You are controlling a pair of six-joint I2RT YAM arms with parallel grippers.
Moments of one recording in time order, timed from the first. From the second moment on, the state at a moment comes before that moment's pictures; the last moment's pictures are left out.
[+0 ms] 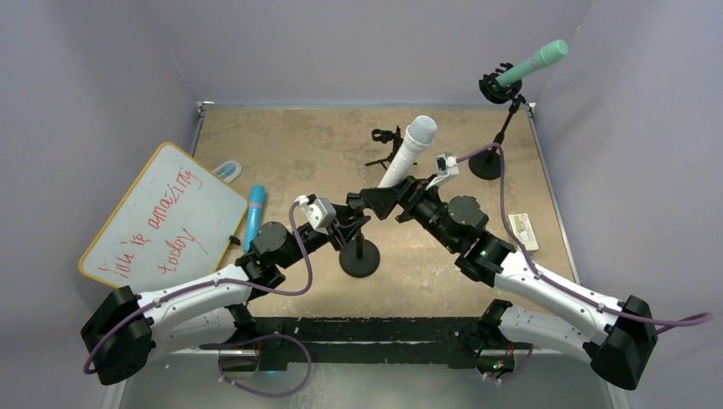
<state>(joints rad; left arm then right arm) -0.89 0.98 0.43 0.72 0.13 -0.05 0.86 0.96 0.69 0.27 0.11 0.74</state>
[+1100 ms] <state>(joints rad) -0.89 1.05 0.41 0.70 0.12 -0.04 0.85 1.01 0.56 0.42 0.11 0.83</state>
